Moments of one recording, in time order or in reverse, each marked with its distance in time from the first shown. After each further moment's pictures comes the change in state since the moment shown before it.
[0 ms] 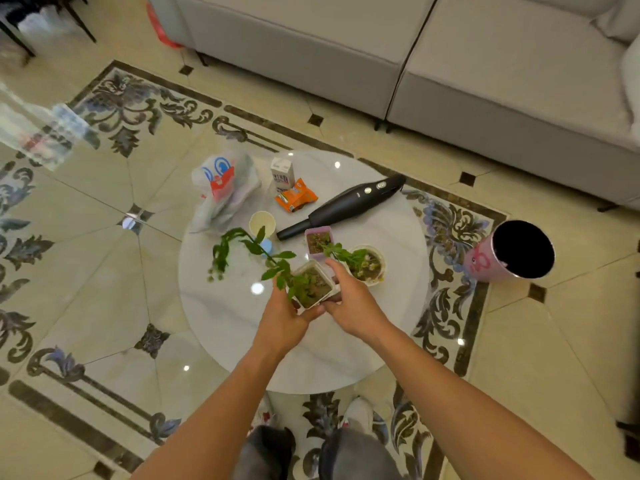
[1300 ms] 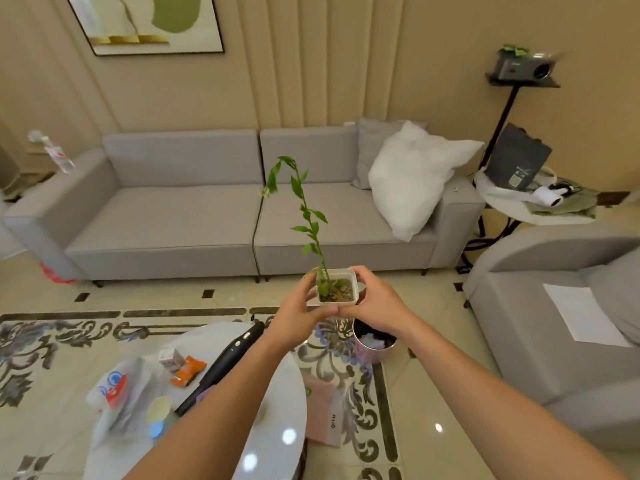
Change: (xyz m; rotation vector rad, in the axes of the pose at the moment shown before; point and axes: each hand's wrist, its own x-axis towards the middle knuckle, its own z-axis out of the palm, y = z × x) left_hand -0.109 0.449 0.151 0.036 -0.550 0.562; right_hand -0.302 -0.116 -0.392 -0.002 0.660 -0.133
